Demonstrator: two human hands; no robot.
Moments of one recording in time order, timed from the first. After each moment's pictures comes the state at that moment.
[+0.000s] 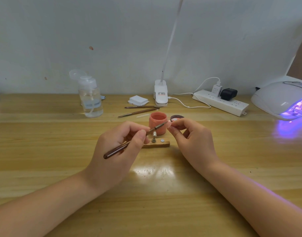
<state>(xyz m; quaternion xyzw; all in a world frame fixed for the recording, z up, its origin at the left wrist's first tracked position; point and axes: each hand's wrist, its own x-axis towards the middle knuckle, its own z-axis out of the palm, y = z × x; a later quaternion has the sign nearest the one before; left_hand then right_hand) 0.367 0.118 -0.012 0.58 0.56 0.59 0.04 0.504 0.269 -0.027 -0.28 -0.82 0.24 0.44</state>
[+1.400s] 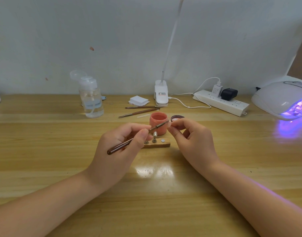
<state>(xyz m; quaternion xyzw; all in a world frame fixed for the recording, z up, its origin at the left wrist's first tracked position) 0.369 0.118 -0.010 0.55 0.56 0.61 0.09 0.505 0.267 -0.025 -0.26 -0.82 0.24 0.44</state>
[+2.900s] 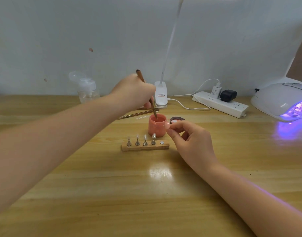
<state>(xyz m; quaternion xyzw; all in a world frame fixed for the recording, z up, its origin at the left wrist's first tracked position) 0.341 0.211 0.088 0.45 0.79 0.41 0.11 0.502 0.269 -0.027 -0.27 -0.81 0.27 0.45</state>
